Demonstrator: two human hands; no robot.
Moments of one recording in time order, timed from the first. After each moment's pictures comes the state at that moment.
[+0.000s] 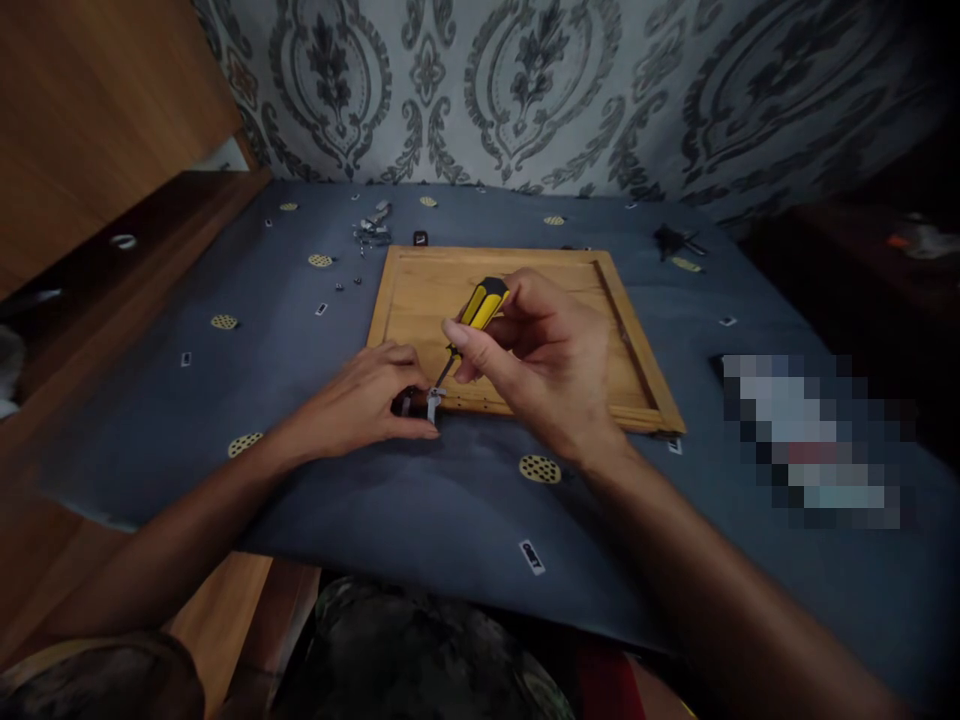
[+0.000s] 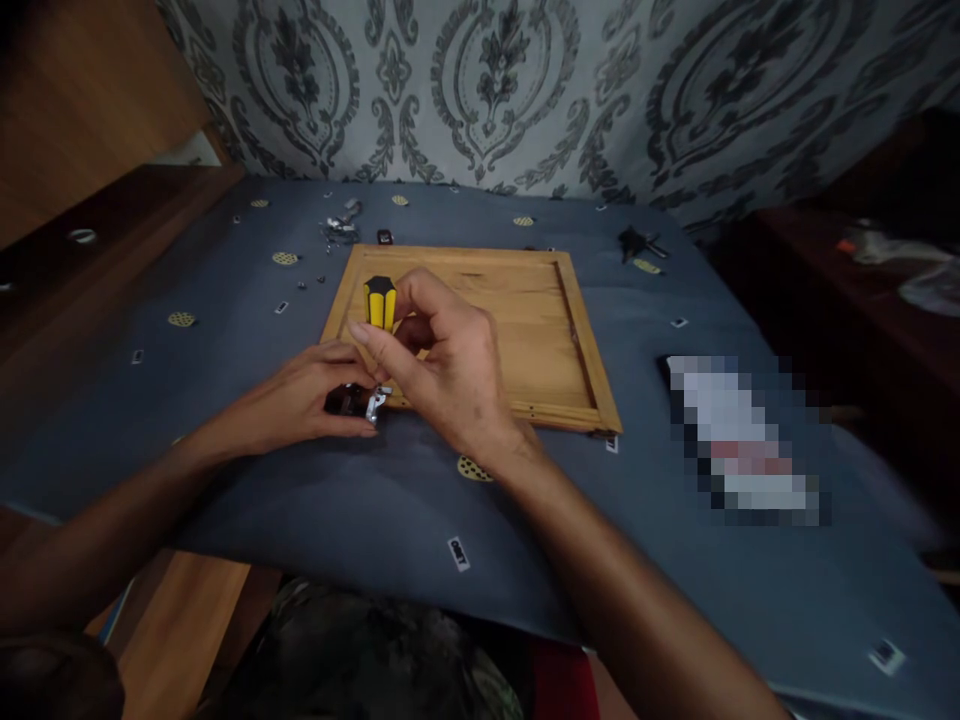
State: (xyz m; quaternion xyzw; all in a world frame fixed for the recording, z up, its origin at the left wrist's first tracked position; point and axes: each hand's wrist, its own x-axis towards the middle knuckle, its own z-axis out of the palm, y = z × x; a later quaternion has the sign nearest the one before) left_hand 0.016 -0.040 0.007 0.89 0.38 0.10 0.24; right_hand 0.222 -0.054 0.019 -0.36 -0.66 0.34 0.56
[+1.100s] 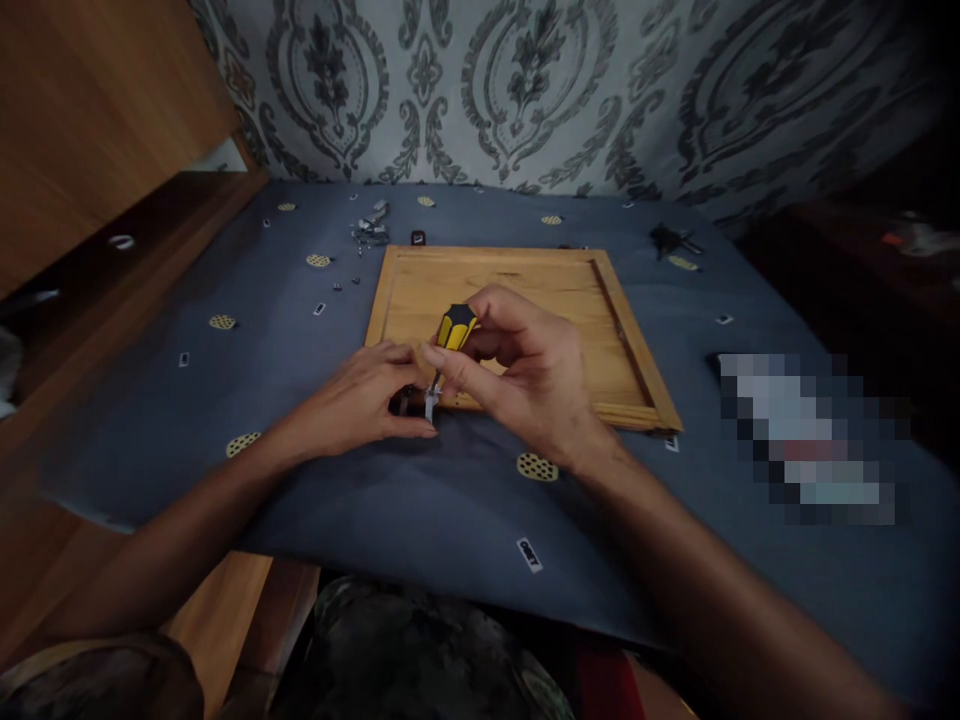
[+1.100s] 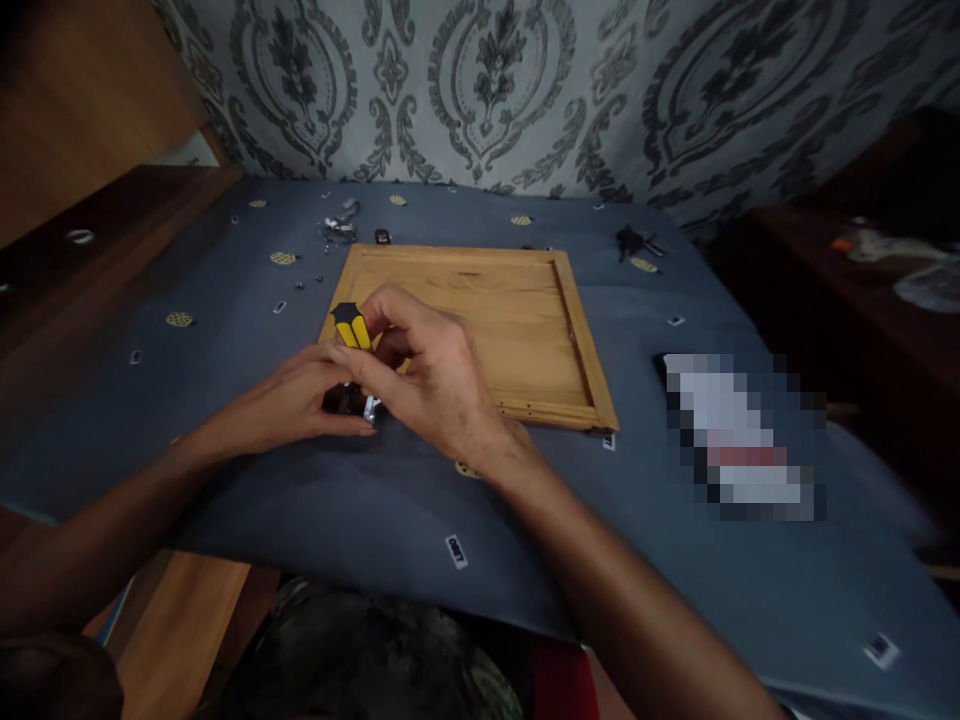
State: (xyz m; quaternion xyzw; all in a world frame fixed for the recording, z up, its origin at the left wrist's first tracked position) left_hand 0.016 -0.039 0.004 0.90 0.35 0.13 0.24; right_hand 0.218 -0.058 0.020 -0.31 -0.68 0.40 0.52
